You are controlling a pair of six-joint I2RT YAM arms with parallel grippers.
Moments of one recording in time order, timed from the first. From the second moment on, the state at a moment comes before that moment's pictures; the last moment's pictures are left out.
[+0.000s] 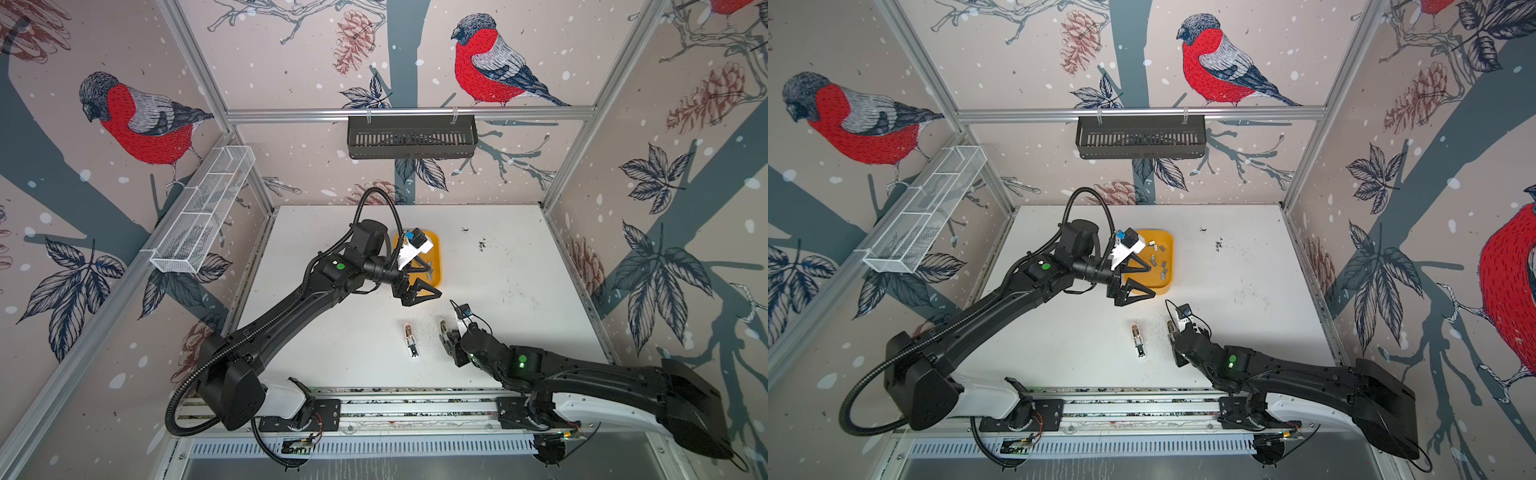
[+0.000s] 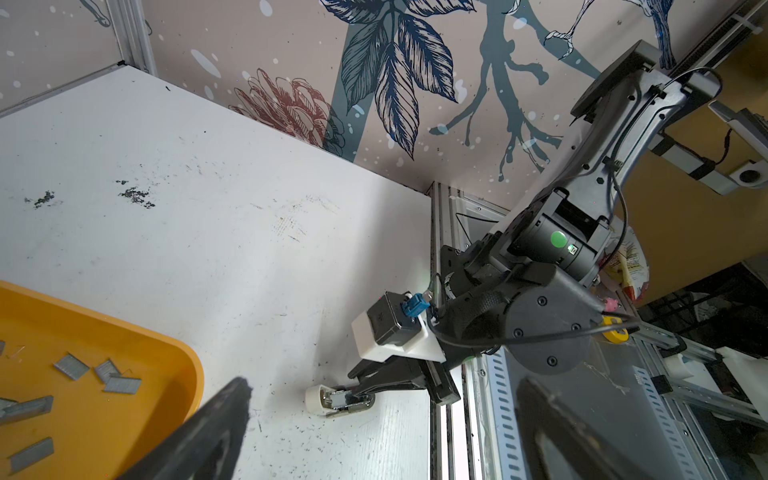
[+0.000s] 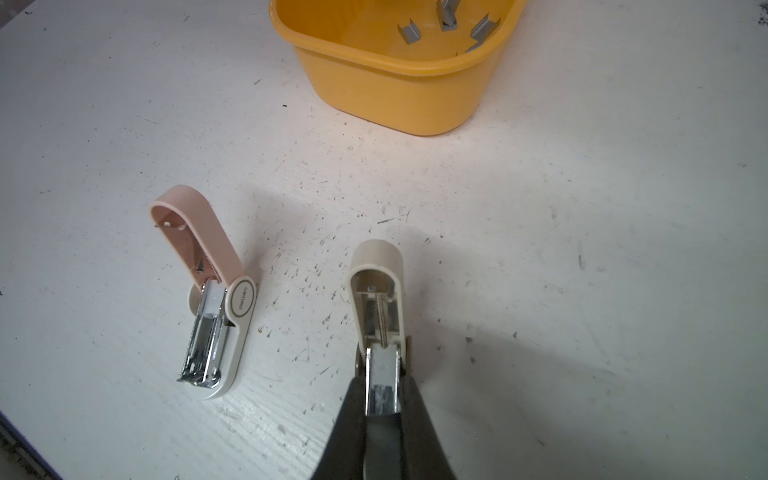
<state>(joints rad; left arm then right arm) -0.65 1.39 1.23 -0.39 0.88 0.08 1.15 0.98 0.34 -0.13 0.39 0.56</state>
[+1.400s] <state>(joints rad) -0.68 1.40 1.23 -0.39 0.86 0.08 1.19 1.17 0.37 -0.12 0.44 0.63</state>
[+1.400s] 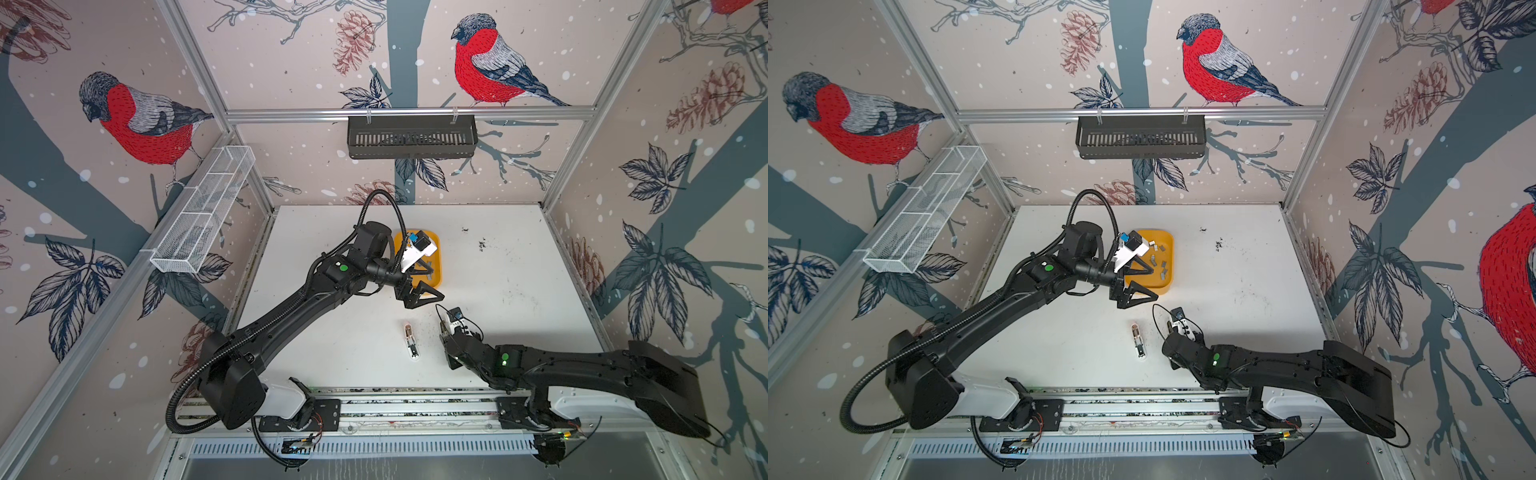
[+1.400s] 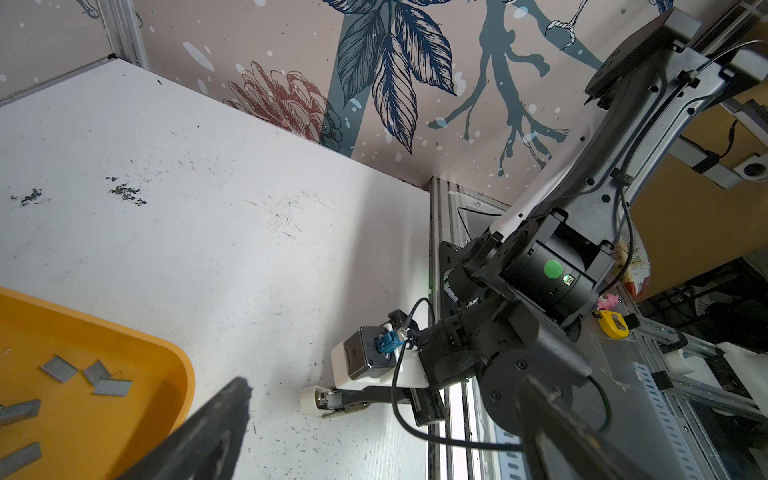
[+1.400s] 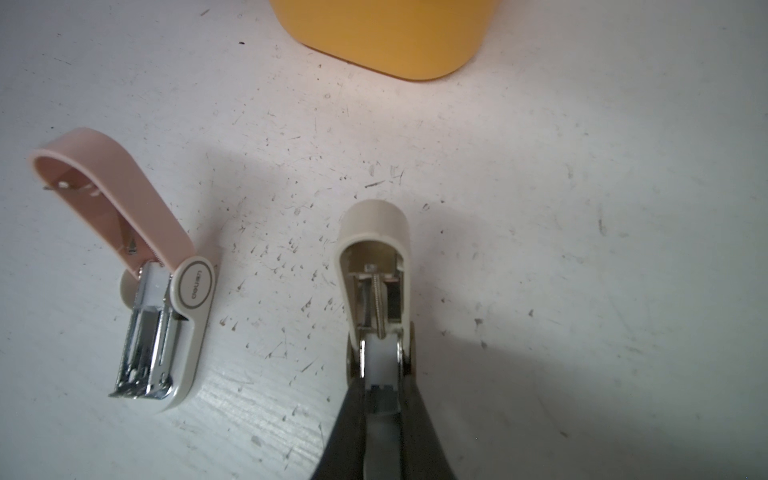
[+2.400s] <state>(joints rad) -0.69 1.40 1.23 -0.41 0.86 0.08 1.20 1.18 0.38 -0.12 0.45 0.65</state>
